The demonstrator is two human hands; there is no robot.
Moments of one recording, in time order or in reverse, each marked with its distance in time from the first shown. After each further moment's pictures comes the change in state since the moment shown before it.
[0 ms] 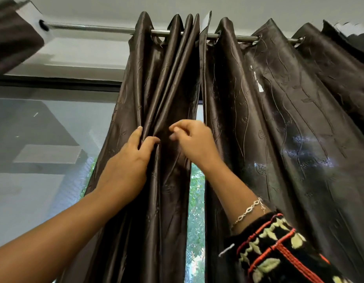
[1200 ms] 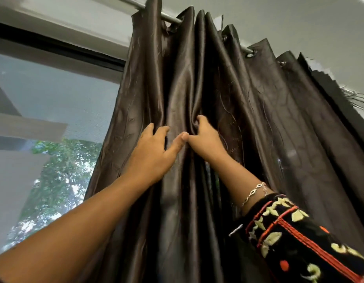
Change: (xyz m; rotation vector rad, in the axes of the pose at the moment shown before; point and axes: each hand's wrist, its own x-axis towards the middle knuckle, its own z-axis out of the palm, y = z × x) left_hand 0.001 -0.040 -0.016 -0.743 -0.166 -0.112; right_hand 0.009 -0.026 0.051 -0.524 -0.006 0.307
